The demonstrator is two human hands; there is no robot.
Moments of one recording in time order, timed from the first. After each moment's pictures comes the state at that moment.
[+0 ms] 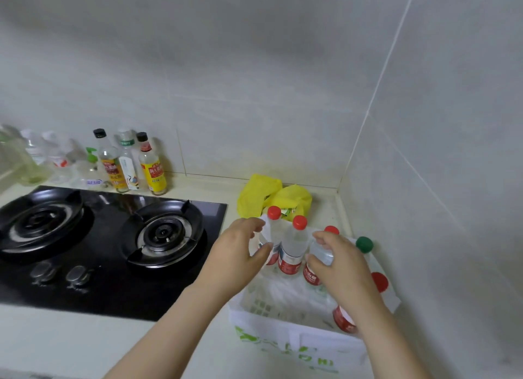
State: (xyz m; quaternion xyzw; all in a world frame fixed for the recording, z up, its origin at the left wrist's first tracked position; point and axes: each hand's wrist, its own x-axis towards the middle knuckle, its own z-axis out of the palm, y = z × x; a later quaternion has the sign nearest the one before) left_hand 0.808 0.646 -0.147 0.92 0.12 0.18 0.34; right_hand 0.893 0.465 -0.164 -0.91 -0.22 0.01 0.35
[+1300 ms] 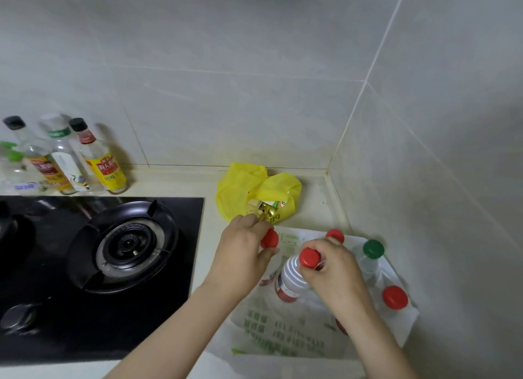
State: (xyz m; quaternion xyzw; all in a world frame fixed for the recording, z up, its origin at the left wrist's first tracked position) left_hand 0.903 0.678 -0.203 0.95 0.01 0.17 0.25; right_hand 0.939 0.501 -0.200 -0.93 -0.17 0.02 0.32
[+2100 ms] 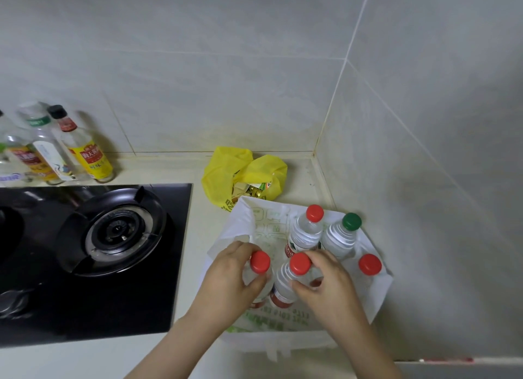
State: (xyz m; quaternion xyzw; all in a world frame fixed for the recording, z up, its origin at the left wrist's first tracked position) left_hand 0.843 0.643 -0.233 0.92 0.03 0.07 0.38; right_hand 0.889 0.456 -0.230 -0.90 -0.15 0.05 0.40
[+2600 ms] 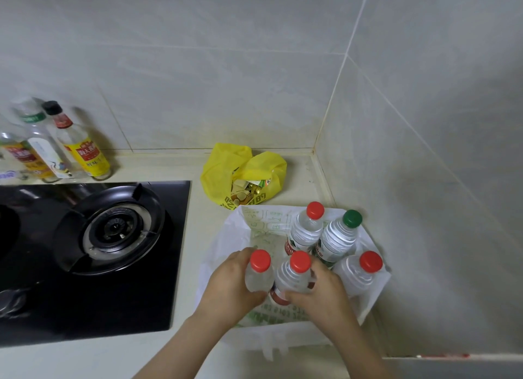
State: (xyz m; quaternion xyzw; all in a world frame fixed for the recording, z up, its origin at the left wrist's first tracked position) left_hand 0.845 0.639 -0.263 0.91 0.11 -0.02 0.41; right_hand 0.885 0.460 -0.246 -0.89 -0.07 0.16 0.43
